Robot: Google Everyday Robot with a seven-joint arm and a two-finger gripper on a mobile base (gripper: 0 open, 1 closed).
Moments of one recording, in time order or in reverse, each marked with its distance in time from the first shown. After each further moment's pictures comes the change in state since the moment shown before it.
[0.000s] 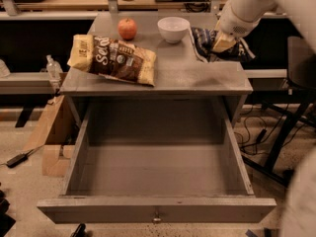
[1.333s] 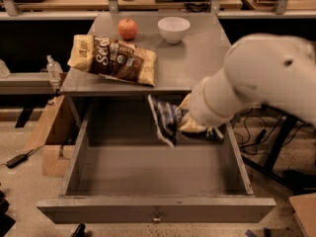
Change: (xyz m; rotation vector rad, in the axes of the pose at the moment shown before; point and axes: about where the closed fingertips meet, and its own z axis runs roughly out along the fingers) arm -0.088 0.245 -0.020 -0.131 -0.196 -0.015
